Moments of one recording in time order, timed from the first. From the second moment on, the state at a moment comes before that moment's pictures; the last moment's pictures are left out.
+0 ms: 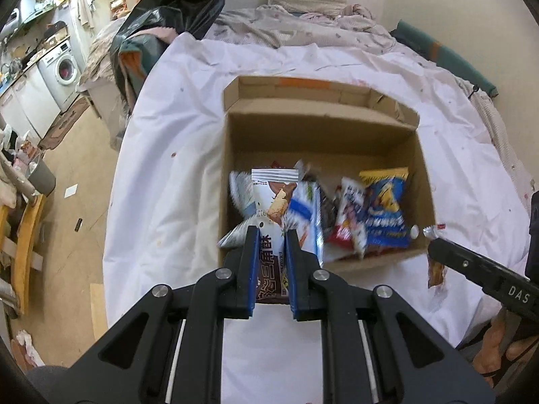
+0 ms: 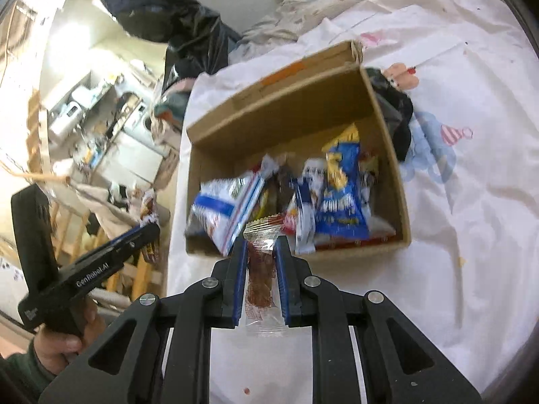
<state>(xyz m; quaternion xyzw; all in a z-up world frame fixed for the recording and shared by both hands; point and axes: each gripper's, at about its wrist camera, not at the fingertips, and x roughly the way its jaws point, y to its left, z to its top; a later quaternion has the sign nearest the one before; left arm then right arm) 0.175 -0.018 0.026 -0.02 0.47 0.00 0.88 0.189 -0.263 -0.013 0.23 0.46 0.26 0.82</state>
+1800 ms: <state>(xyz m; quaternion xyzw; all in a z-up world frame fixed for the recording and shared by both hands) 0.200 -0.038 0.031 -0.04 0.40 -0.01 0.92 0.227 -0.291 0.021 0.22 0.38 0.17 0.88</state>
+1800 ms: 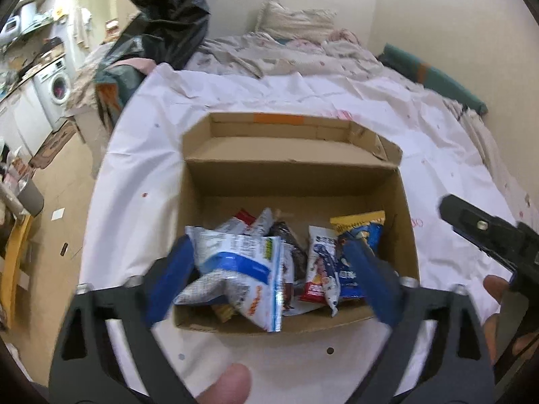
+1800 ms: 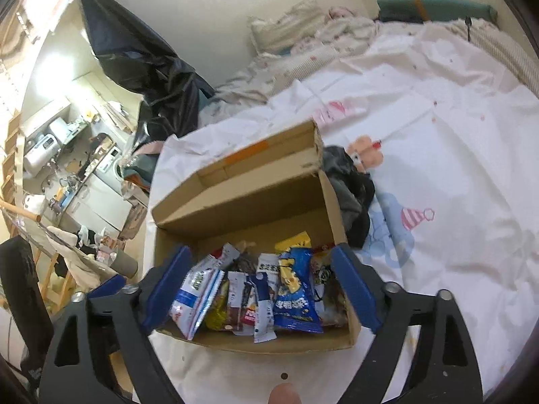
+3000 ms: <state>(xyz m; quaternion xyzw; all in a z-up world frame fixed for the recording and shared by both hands) 0.097 0.032 0.007 -0.06 0.36 0.04 0.93 0.113 -0.231 0.005 0.05 0.34 0.09 0.93</state>
